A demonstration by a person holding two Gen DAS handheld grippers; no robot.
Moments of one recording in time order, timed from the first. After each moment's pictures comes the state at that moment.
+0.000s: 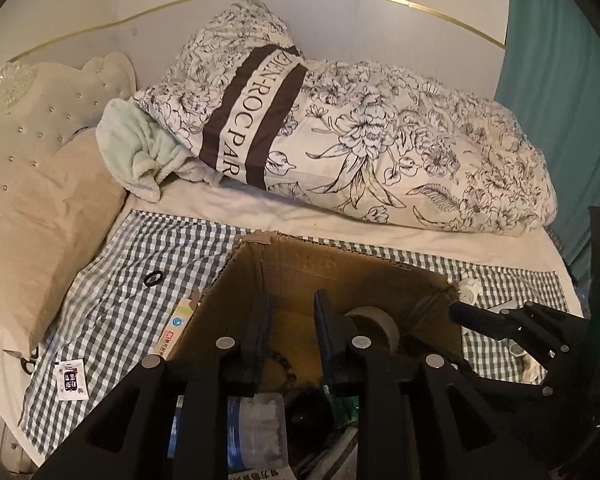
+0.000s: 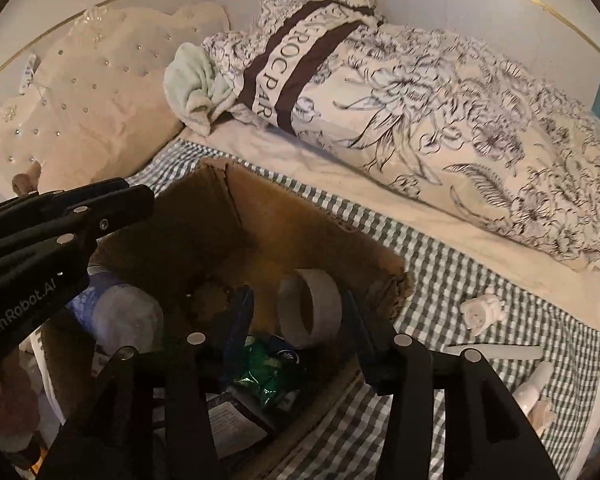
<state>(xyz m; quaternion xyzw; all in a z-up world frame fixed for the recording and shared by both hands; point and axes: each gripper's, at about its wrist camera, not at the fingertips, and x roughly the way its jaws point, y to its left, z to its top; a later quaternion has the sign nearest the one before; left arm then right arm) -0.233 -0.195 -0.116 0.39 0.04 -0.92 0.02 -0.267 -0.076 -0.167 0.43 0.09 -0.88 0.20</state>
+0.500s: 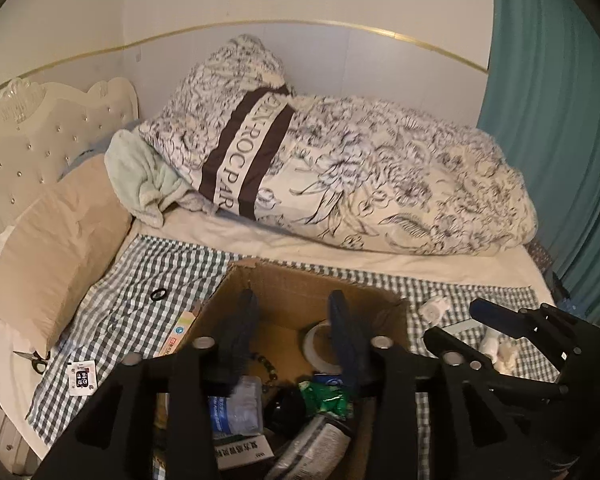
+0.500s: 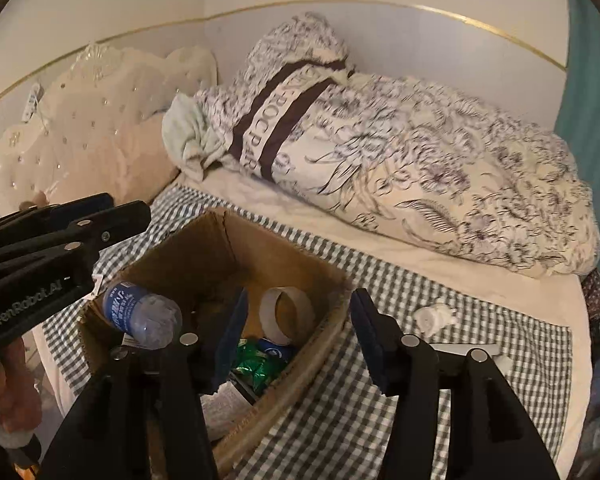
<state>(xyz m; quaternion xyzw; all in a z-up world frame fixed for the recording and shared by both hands) -0.182 -0.173 -0.055 0.33 0.05 -0.94 0.01 -0.207 -0.035 -0.098 0.36 0.07 -0.92 0.17</state>
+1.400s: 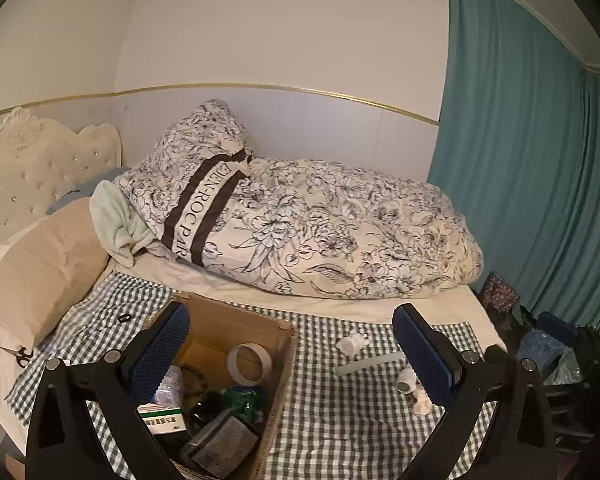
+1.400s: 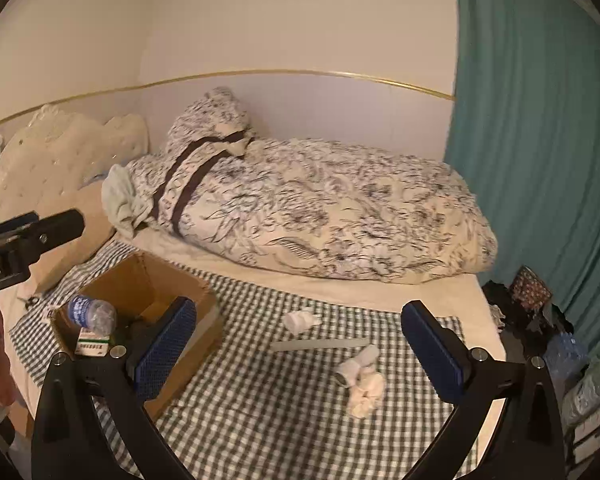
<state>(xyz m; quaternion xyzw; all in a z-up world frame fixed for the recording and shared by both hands) -0.096 -0.082 0.010 0.24 0.06 -0.97 -0.03 -0.095 0.123 -0.024 0.25 0.05 -0.97 0.04</state>
